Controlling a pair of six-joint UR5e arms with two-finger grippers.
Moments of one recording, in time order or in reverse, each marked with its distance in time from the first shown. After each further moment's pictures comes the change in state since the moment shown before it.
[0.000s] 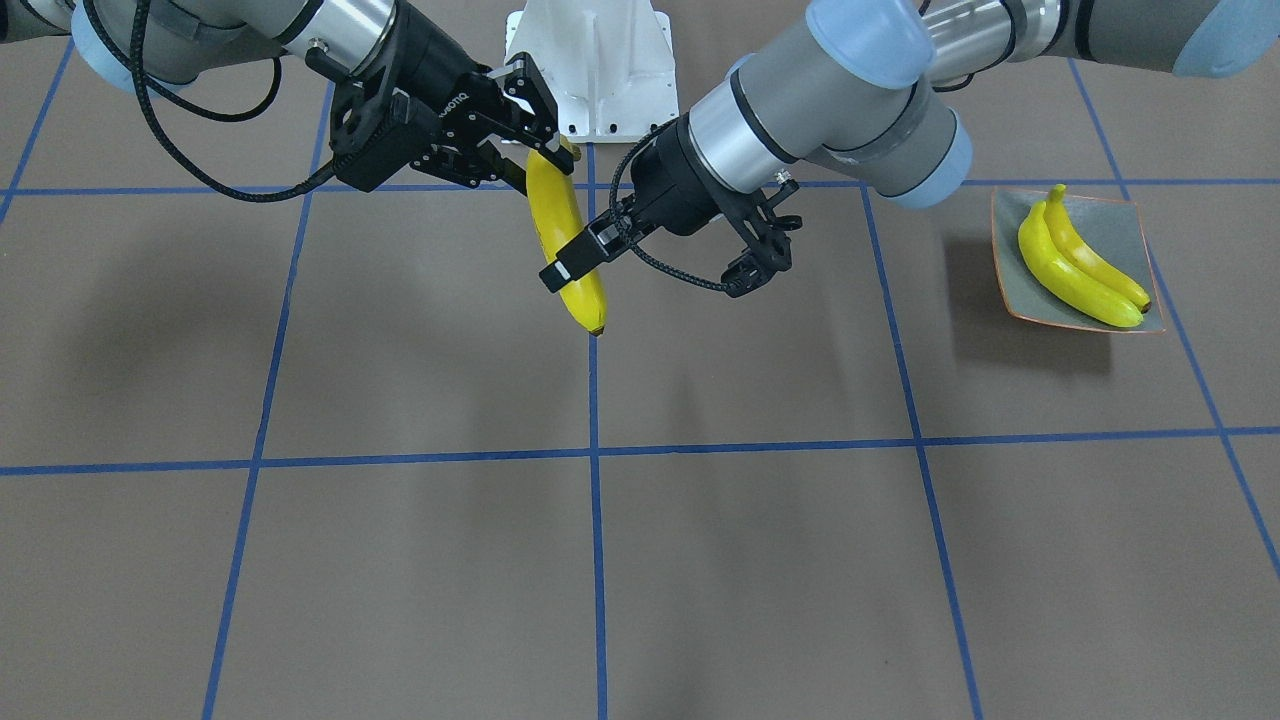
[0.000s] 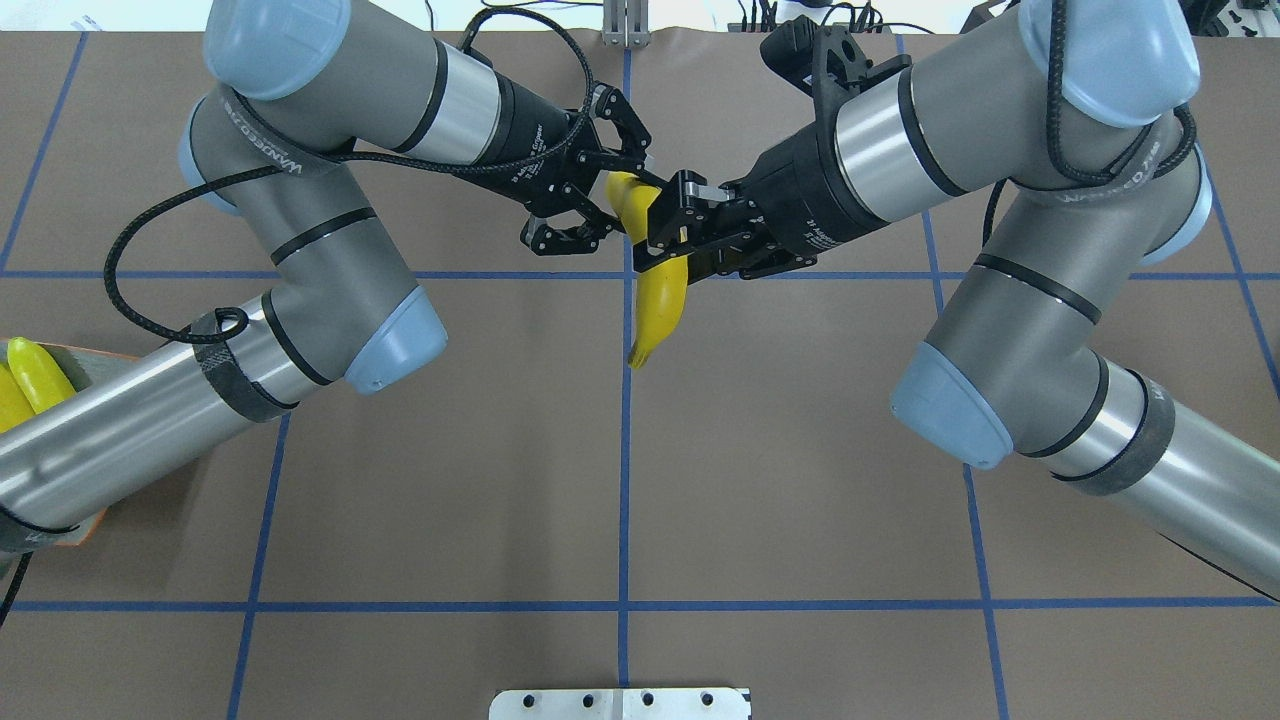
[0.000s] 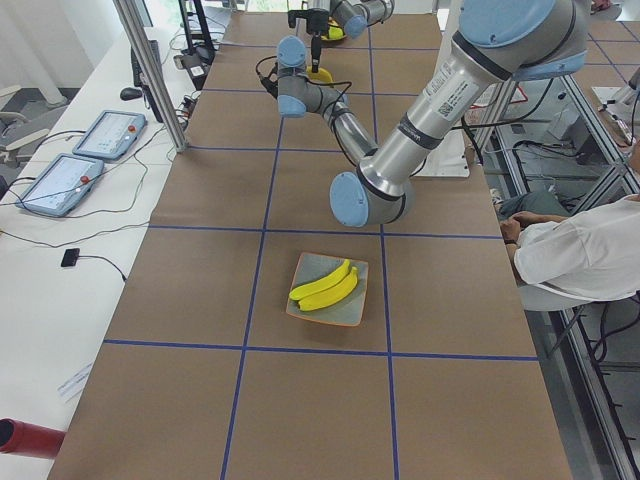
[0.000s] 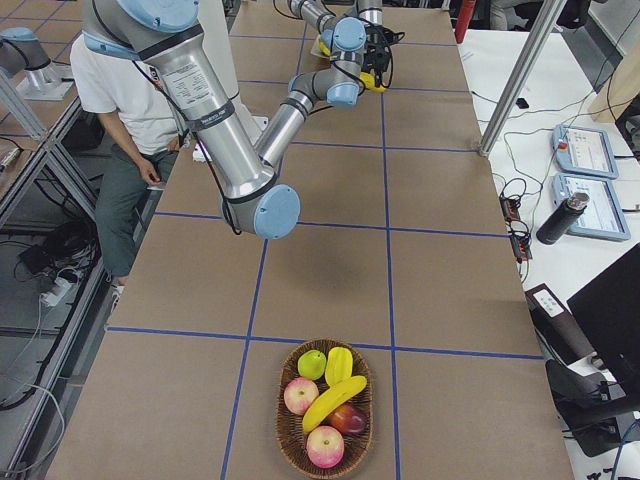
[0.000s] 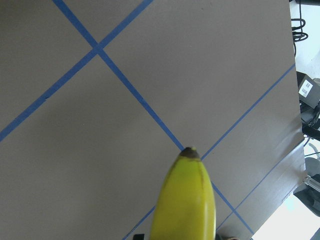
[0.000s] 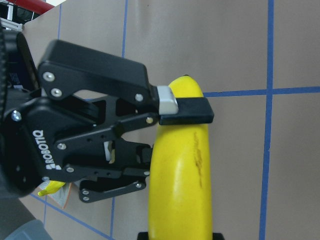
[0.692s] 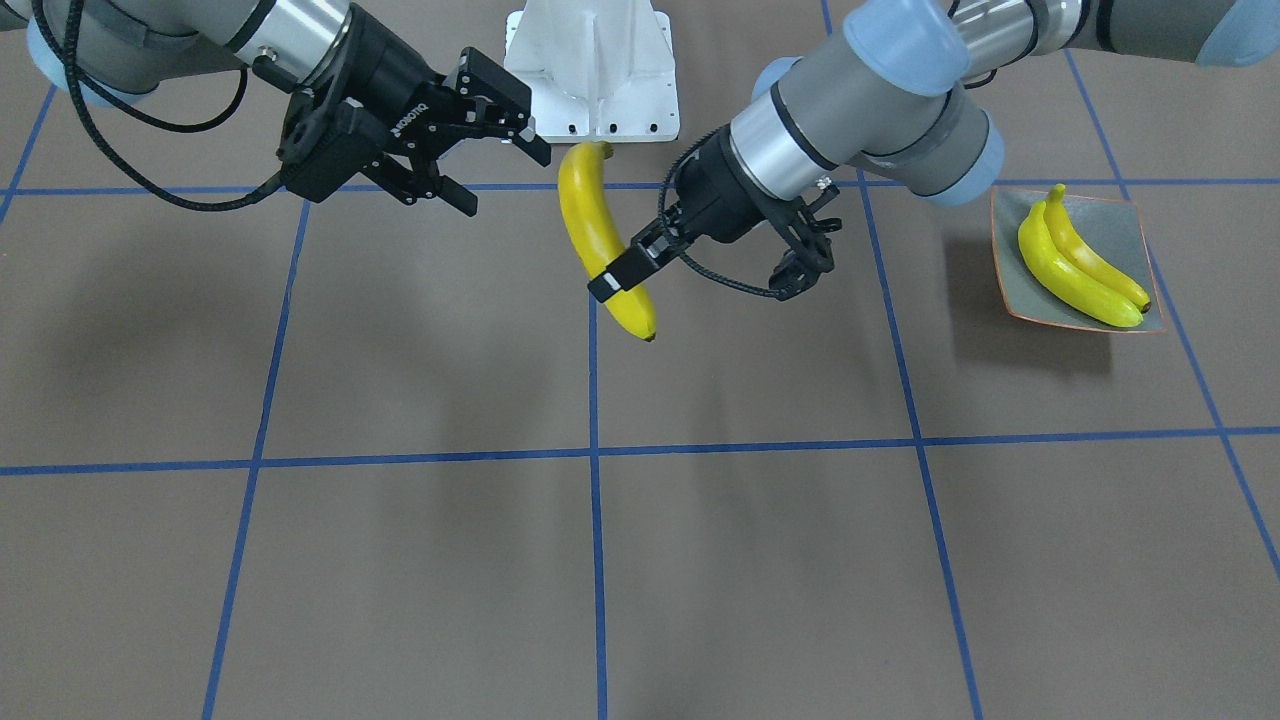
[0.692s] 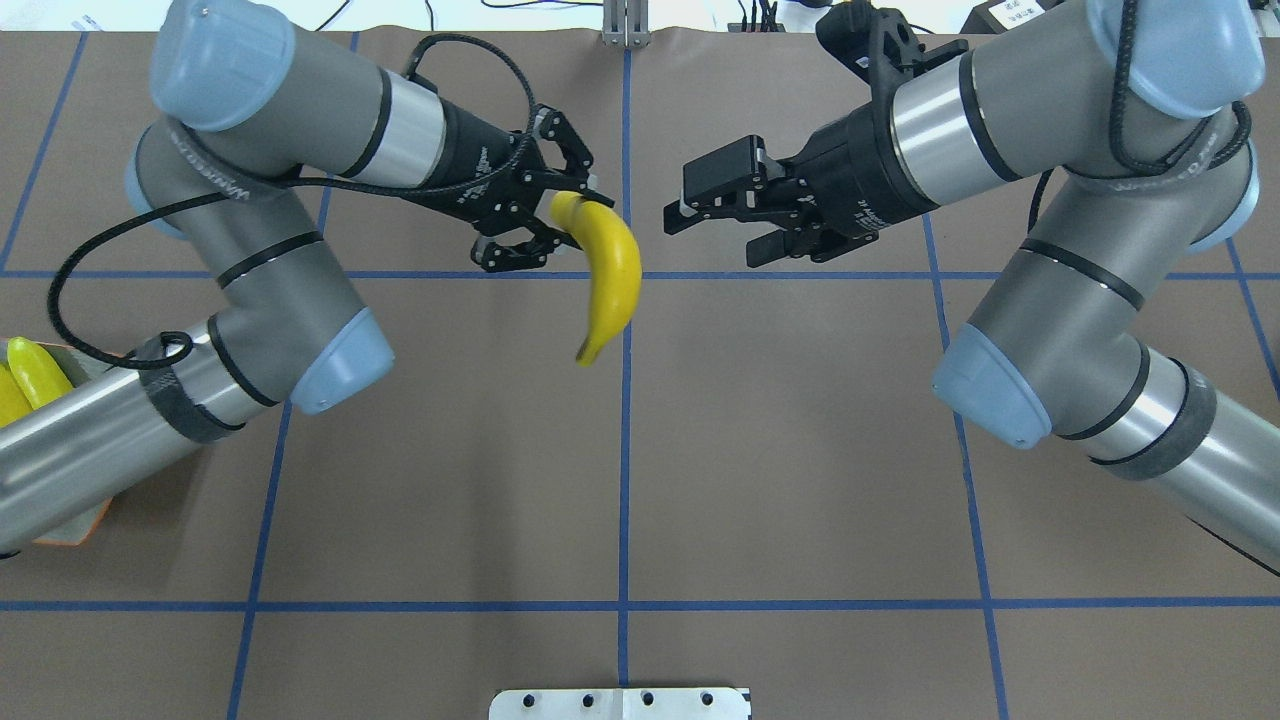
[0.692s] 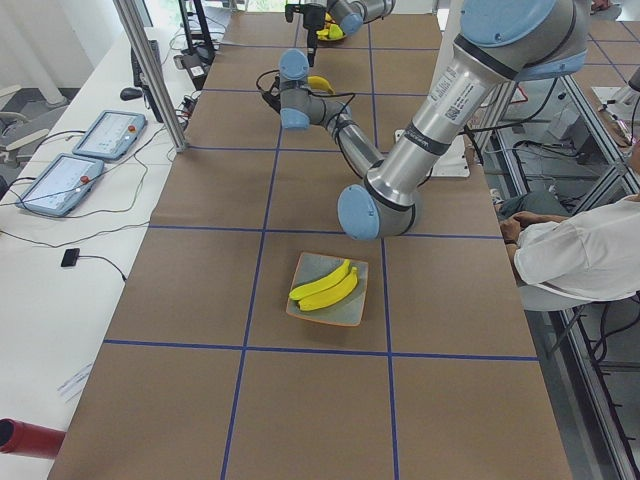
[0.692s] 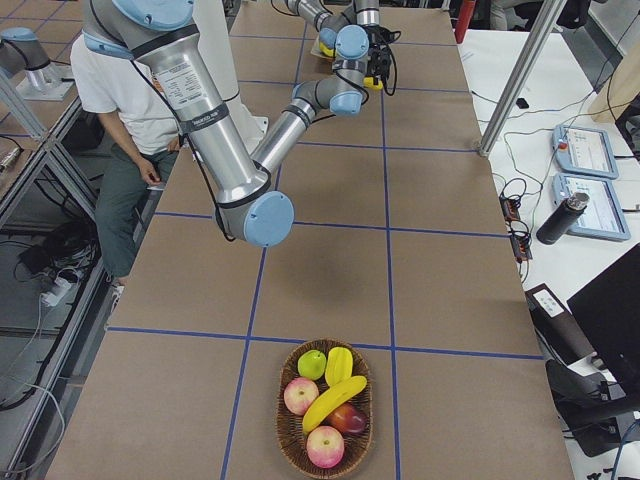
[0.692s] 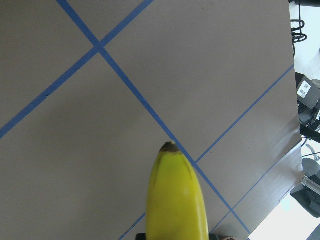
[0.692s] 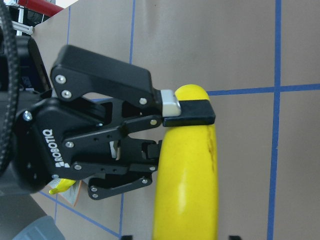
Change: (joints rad) left arm -0.030 0.146 -0.086 0.020 0.020 -0.011; right arm 0.063 -0.076 0.005 0.080 0.011 0.011
